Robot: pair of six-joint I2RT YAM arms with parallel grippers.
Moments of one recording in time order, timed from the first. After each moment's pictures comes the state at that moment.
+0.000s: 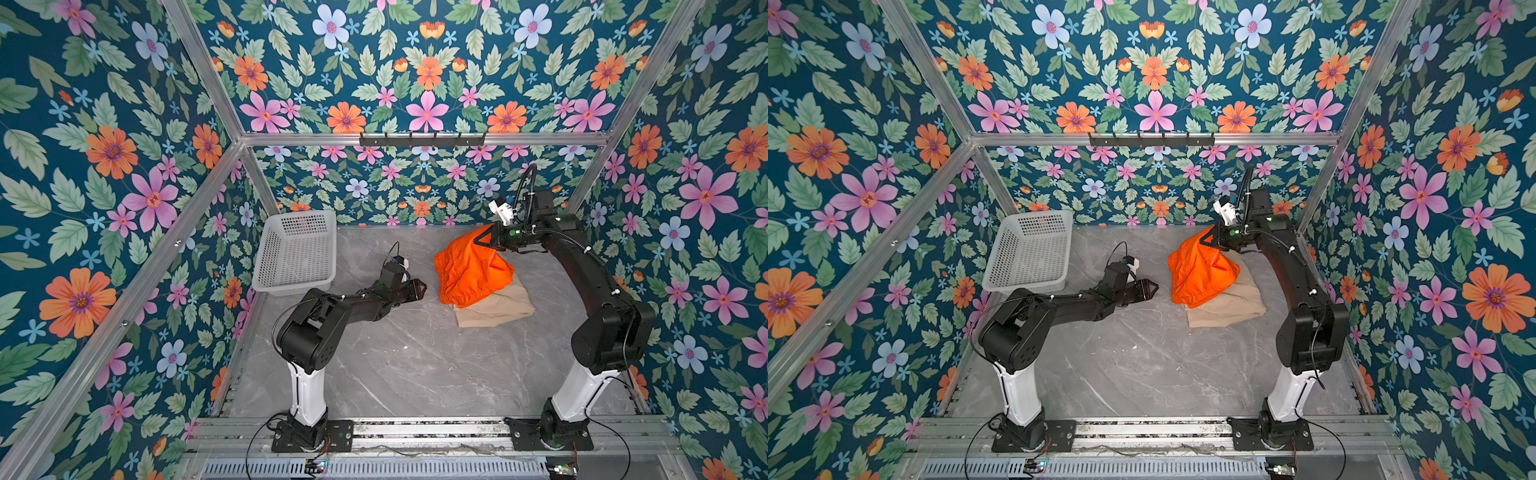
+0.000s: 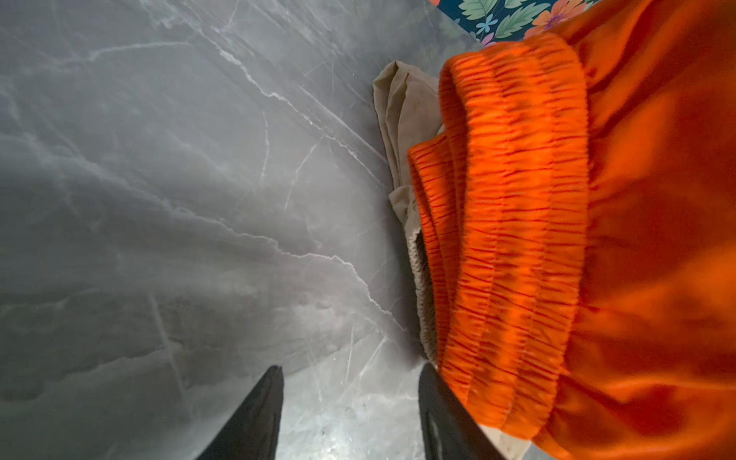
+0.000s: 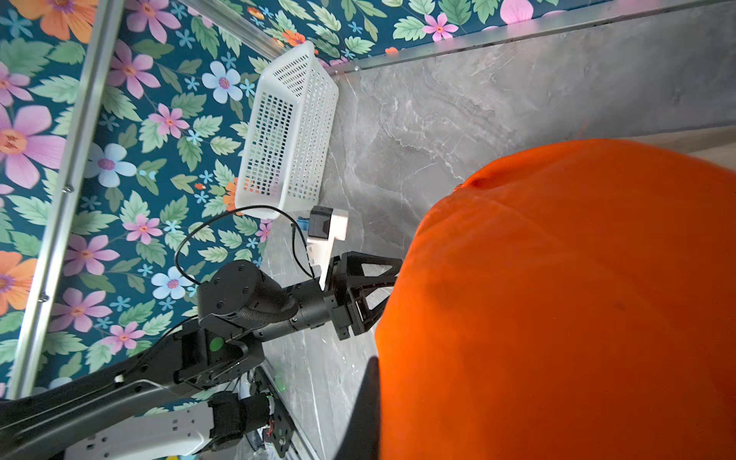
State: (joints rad) left arm -0.58 1.91 1.02 0.29 0.22 -0.66; right arm 0.08 1.80 1.82 -0.88 -0.76 0.23
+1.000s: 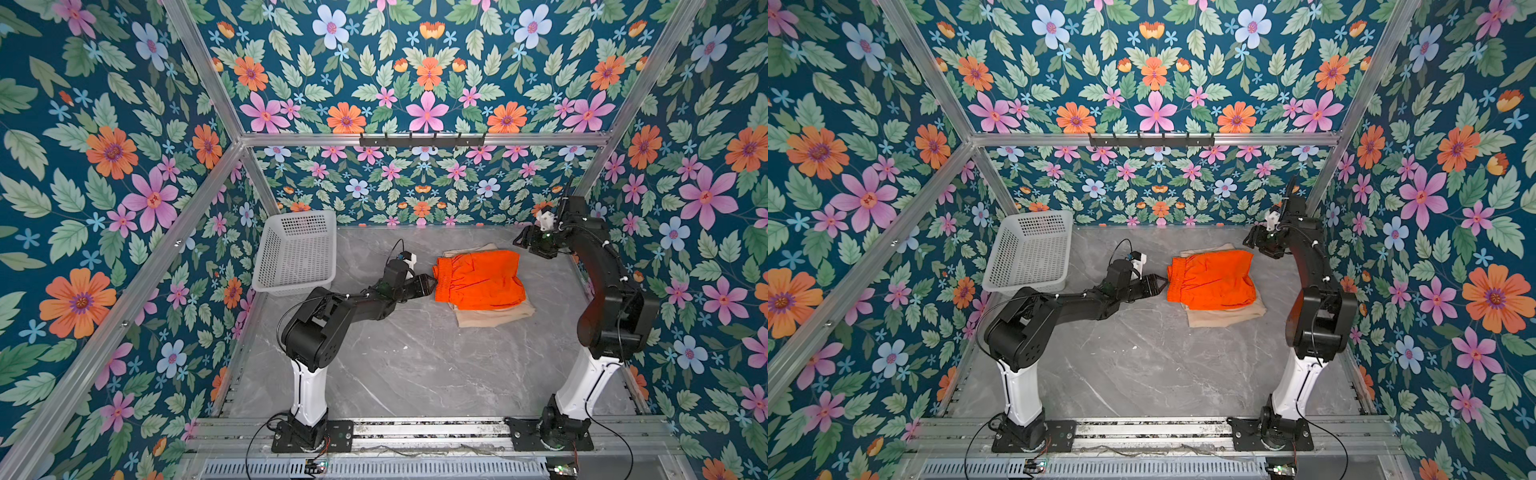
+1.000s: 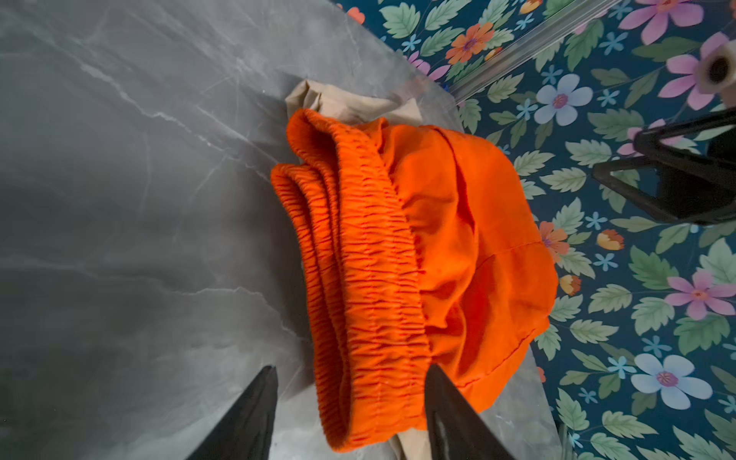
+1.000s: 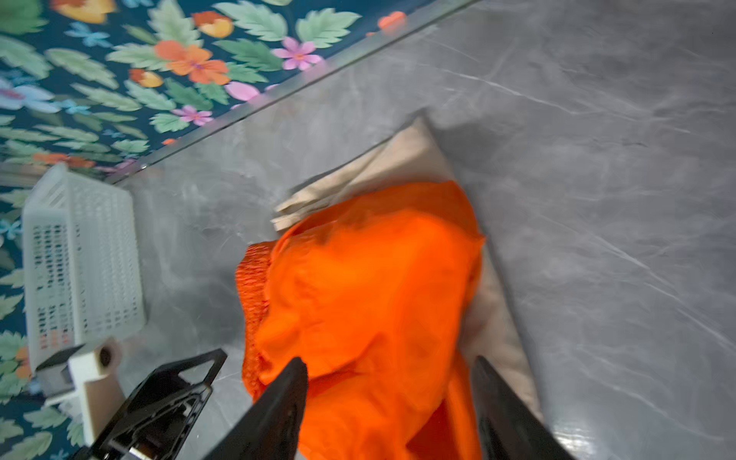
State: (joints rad) left arm -0.60 1.95 1.06 0.43 0.33 -0.74; right arm -0.12 1.87 1.77 -0.89 -0.43 0.21
